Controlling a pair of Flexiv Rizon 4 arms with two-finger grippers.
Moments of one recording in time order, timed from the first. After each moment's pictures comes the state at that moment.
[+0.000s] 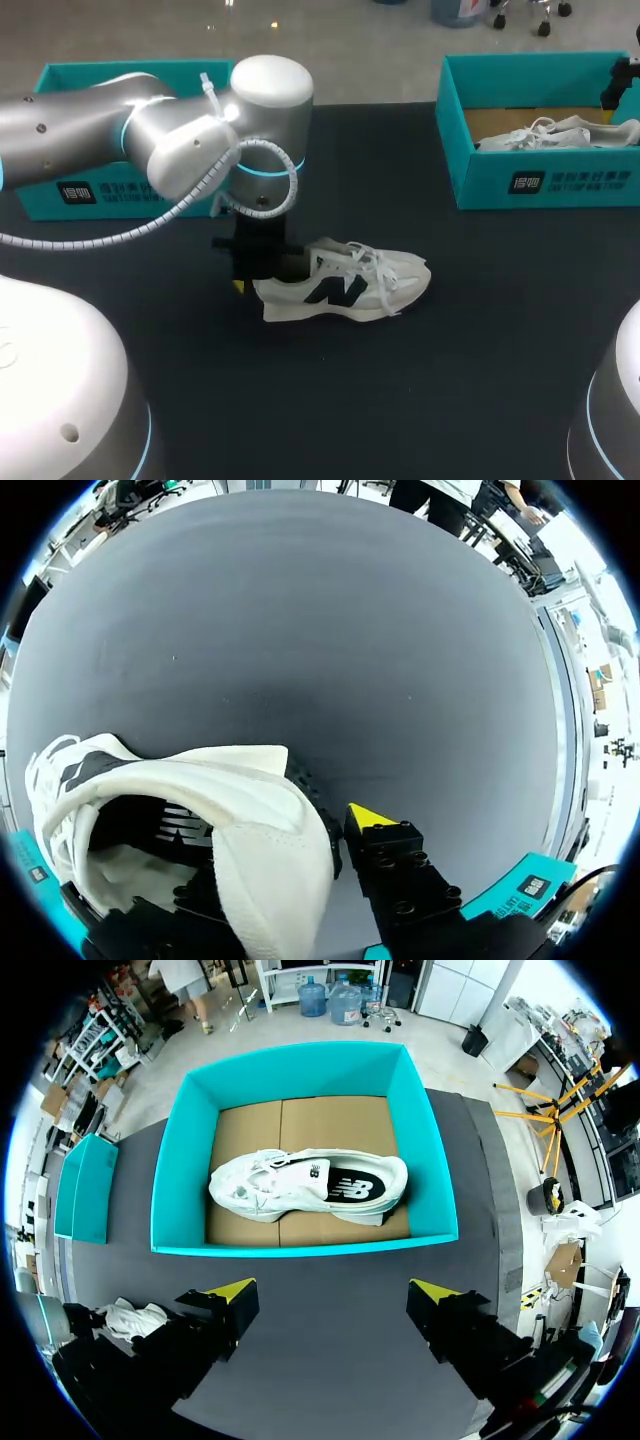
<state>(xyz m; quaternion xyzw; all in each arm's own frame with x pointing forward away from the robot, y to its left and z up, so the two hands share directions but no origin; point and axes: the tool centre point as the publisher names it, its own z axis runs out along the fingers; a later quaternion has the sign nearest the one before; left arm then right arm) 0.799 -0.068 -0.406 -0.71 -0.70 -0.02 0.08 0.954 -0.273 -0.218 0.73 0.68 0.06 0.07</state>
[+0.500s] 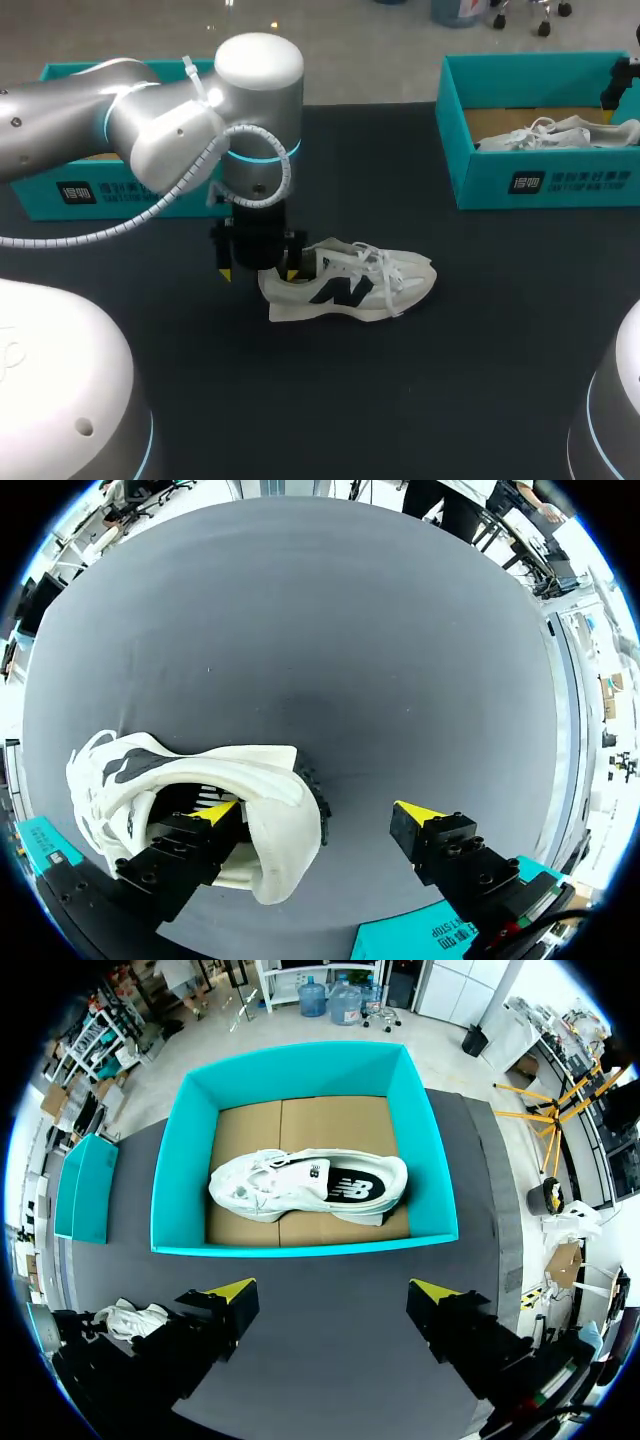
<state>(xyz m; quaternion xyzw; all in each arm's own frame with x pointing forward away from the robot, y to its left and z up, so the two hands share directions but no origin) 0.793 -0.078 -0.362 -0.69 -0.72 -0.01 0.04 0.954 -0.273 -0.218 0.73 0.68 0.06 0.07</state>
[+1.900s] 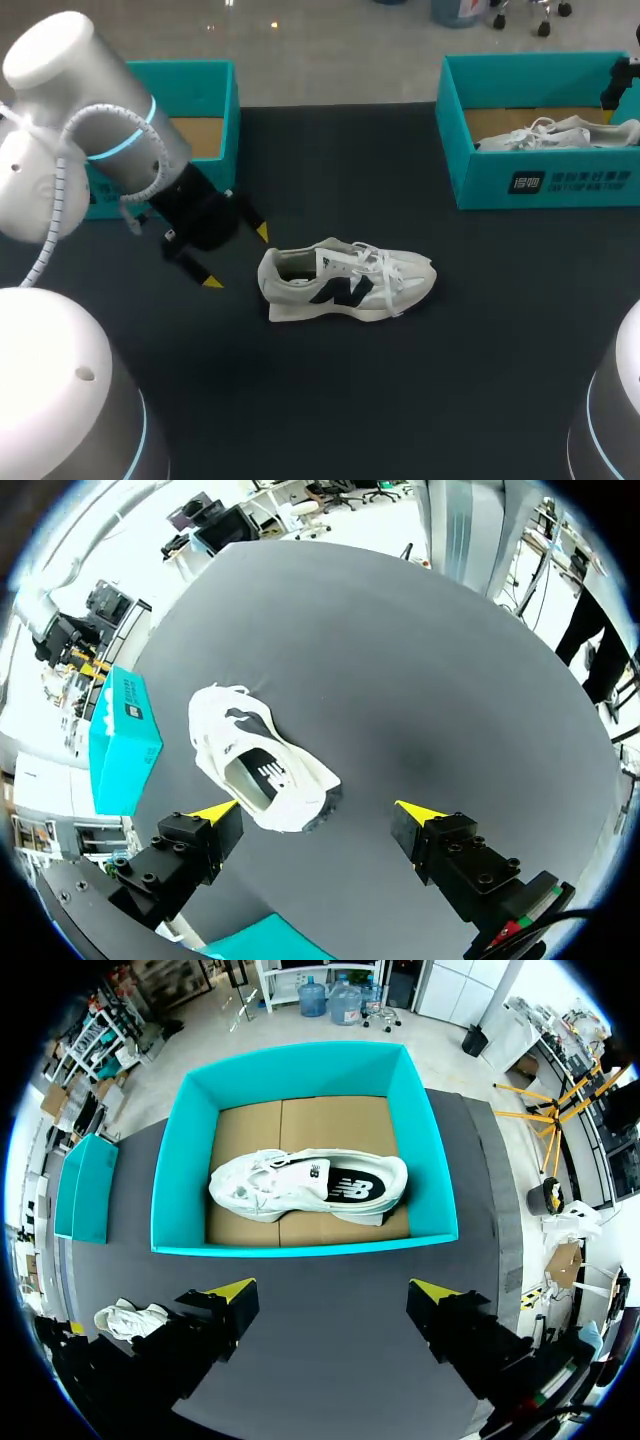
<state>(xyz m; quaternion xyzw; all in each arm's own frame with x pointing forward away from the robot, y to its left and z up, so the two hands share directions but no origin) 0.759 -0.054 -0.284 -0.40 -0.89 0.19 -0.10 0.954 -0.273 -0.218 0.73 0.68 0.06 0.07</state>
